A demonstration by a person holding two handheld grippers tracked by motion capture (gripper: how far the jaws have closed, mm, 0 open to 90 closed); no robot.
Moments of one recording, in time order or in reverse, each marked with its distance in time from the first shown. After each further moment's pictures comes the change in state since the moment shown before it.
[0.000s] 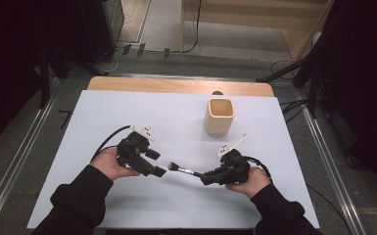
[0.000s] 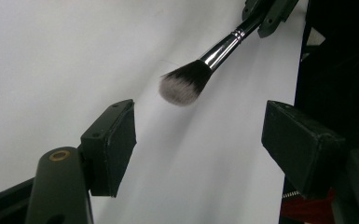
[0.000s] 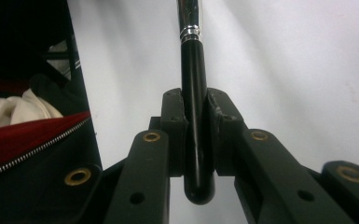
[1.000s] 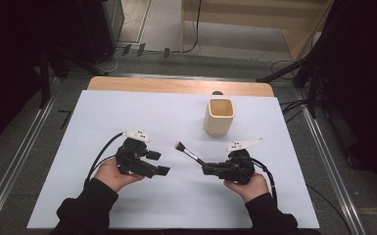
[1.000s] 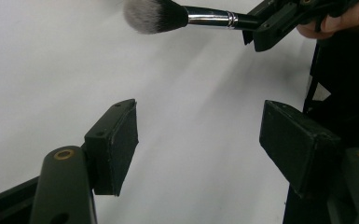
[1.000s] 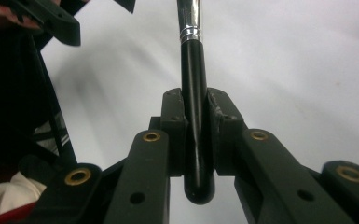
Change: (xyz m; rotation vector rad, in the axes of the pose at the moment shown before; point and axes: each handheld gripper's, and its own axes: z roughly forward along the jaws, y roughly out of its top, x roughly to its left) left arm -0.016 -0.013 0.006 -0.190 0.074 -0.104; right arm 0.007 -0.012 -0.008 -0.273 -0.108 0.174
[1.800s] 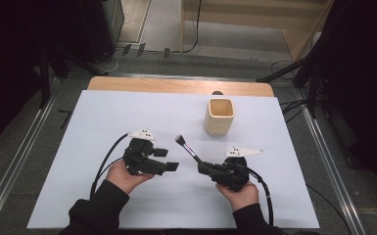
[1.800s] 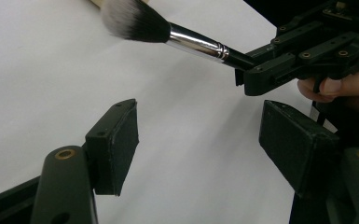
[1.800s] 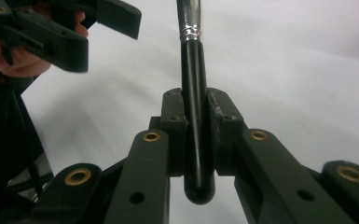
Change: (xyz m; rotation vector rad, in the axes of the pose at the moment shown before) left arm -0.010 0.007 0.014 -0.099 0.025 -0.063; right arm 0.023 -0.012 0.013 -0.164 -0.108 0.069
